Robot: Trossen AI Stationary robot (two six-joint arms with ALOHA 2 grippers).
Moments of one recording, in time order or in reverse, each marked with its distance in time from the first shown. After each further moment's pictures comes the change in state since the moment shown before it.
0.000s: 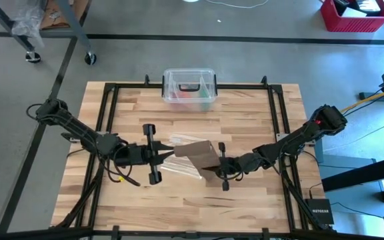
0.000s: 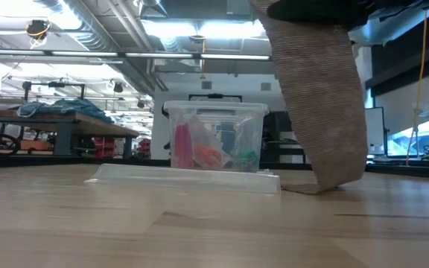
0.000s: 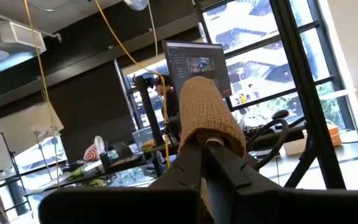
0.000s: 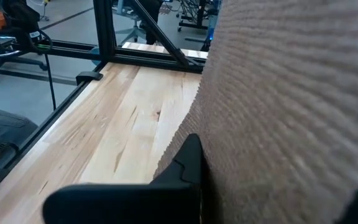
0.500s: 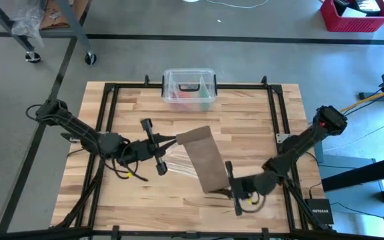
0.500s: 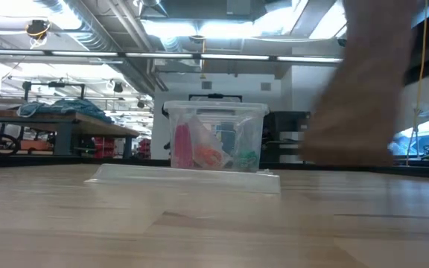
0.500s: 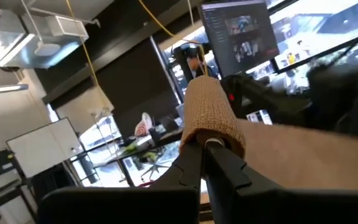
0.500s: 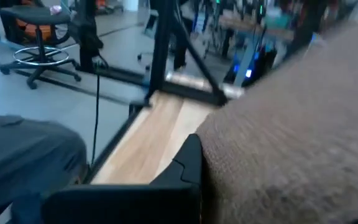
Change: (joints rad) left arm 0.035 0.006 0.000 -0.029 -0.183 0.129; right arm 0.267 0.001 0.171 -0.080 0.143 -0.106
